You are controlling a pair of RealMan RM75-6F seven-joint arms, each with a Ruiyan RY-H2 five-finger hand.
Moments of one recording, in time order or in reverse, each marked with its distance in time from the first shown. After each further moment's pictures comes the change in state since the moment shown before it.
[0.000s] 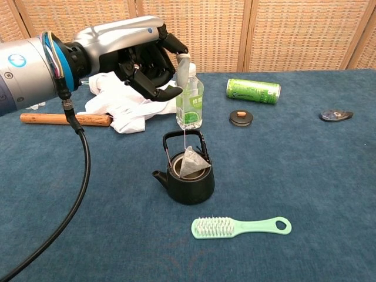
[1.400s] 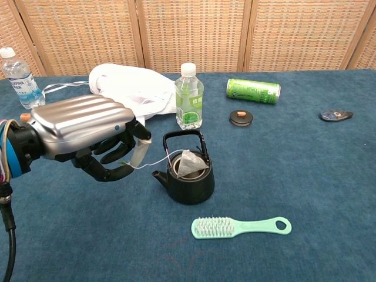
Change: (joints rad) left arm 0.126 -0.004 0.255 -0.005 0.146 0.089 0.356; right arm -0.002 0.010 0.007 -0.019 0.019 -0.032 -0.007
